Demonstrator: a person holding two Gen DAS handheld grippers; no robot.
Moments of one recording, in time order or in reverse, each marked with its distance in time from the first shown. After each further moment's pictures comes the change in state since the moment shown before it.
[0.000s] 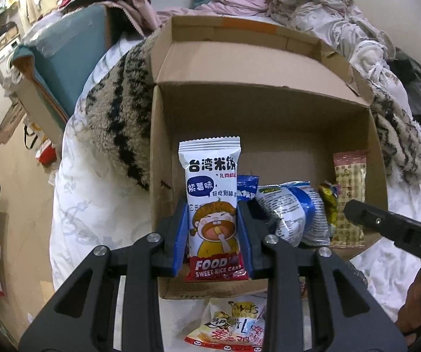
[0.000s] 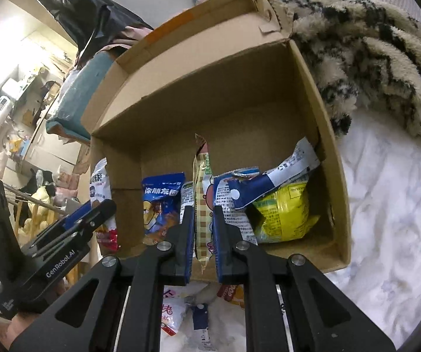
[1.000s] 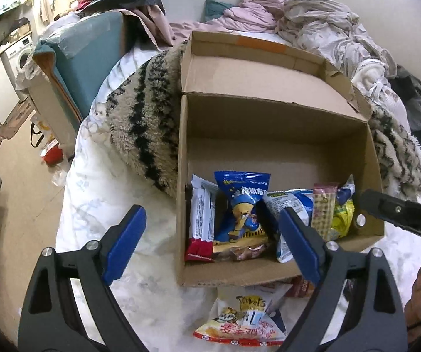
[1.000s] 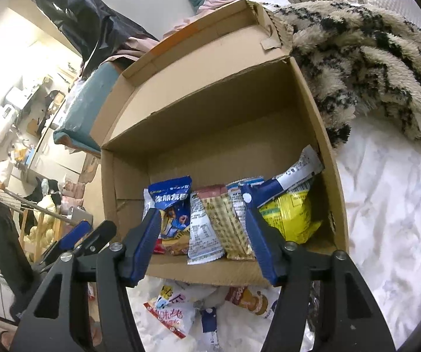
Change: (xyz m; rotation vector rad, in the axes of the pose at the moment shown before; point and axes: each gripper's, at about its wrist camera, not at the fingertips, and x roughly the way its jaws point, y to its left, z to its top) left arm -0.028 0.018 -0.012 -0.046 -0.086 0.004; right arm -0.020 0.001 0.002 0.023 -0.044 0.026
